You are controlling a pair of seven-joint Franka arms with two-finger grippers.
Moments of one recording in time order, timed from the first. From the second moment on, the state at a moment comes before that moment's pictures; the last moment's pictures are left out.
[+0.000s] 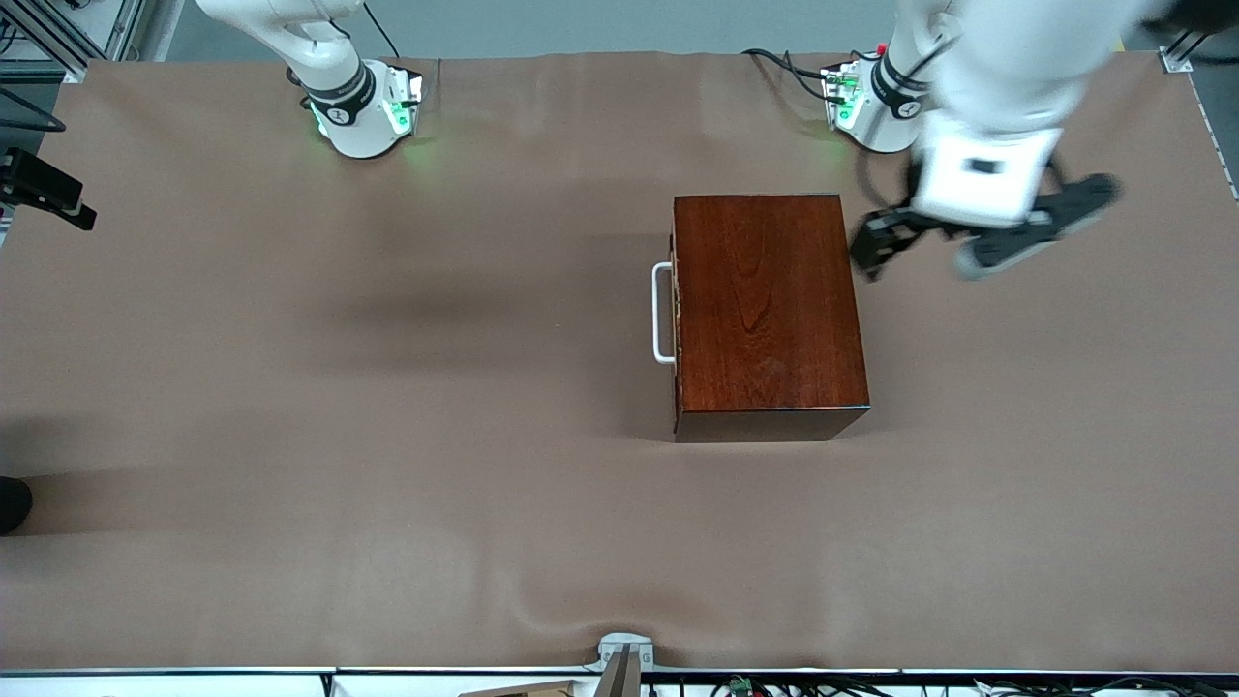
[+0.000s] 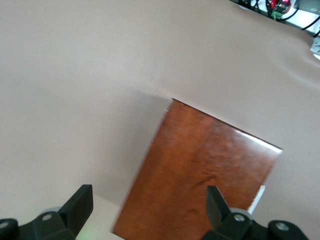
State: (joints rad) left arm -0.46 0.15 0.05 -1.28 0.10 1.45 -0.78; right arm 0.05 0.01 -0.13 -1.41 -0.01 1.38 -0.03
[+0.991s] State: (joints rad) left arm -0.03 -0.14 -0.09 -1.64 0.10 1.50 -0.07; right arm 0.05 0.01 -0.13 -1.41 -0.01 1.38 -0.03
